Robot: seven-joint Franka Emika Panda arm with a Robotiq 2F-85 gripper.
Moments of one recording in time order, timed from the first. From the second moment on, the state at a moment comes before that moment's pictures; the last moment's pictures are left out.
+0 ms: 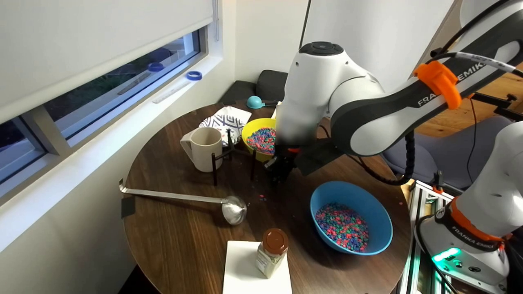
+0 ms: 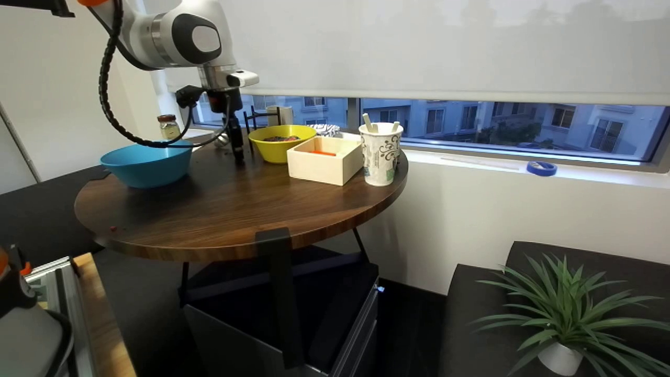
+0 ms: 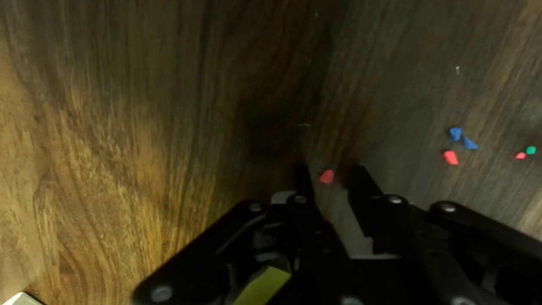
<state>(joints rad) 0.18 0.03 0.26 -2.41 -0.08 2.51 0.79</state>
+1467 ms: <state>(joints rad) 0.22 0.04 0.25 -2.39 -0.15 2.51 0.82</state>
